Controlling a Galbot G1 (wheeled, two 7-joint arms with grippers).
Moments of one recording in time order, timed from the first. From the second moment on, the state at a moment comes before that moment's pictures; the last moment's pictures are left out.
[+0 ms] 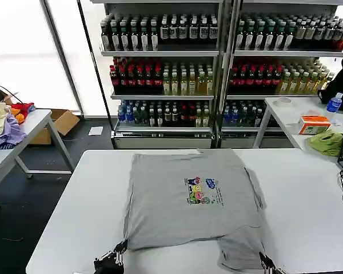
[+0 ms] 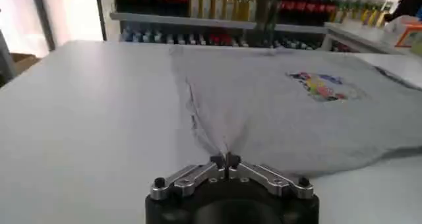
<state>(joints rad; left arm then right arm) 1.86 -1.23 -0.48 -2.28 -0.32 0.40 -0.05 -2.17 1.32 0.70 2.47 0.45 -0.28 0.07</state>
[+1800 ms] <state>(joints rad) 1.24 -1.00 -0.49 -1.89 -0.67 0.54 0.02 -1.29 1.21 0.49 1.99 0.52 -0.42 0.15</state>
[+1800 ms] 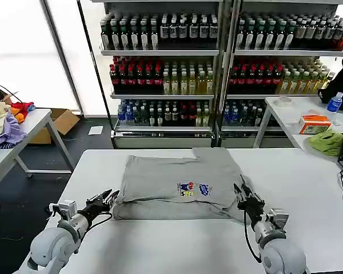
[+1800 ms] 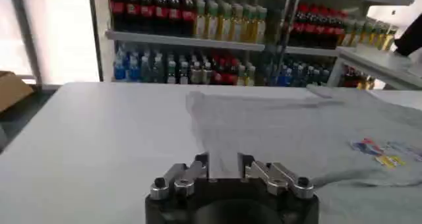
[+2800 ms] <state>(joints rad) 1.40 -1.12 -0.47 -1.93 -0.59 0.53 -0.05 -1.49 1.28 0.50 2.03 0.37 -0.46 0.20</state>
